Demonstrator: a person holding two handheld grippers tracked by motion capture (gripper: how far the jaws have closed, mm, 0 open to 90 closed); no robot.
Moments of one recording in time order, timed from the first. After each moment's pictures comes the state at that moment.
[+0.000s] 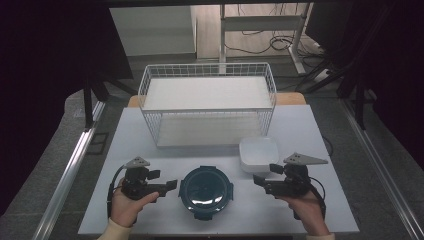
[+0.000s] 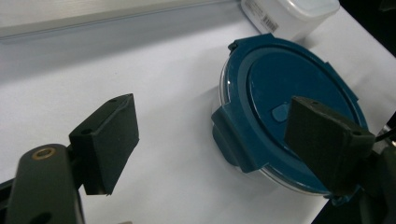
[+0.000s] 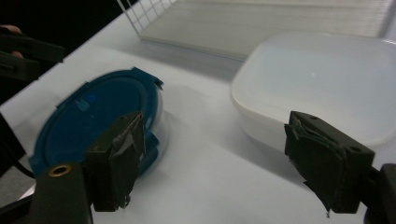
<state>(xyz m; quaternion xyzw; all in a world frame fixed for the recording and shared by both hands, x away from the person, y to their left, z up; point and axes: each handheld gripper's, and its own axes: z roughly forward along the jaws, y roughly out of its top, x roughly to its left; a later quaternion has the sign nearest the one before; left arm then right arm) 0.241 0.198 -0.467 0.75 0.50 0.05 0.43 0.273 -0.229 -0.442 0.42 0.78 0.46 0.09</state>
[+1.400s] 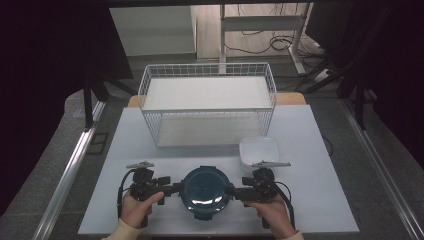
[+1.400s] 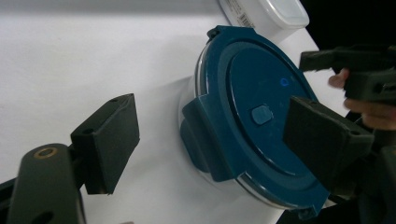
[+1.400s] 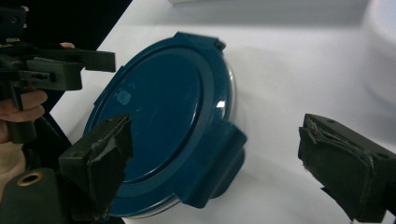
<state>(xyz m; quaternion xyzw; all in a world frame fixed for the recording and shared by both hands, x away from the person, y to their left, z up) 0.250 0.188 -0.498 0.70 0.53 -0.06 0.47 0.271 -0.161 -0.480 0.47 0.76 0.44 -0.04</state>
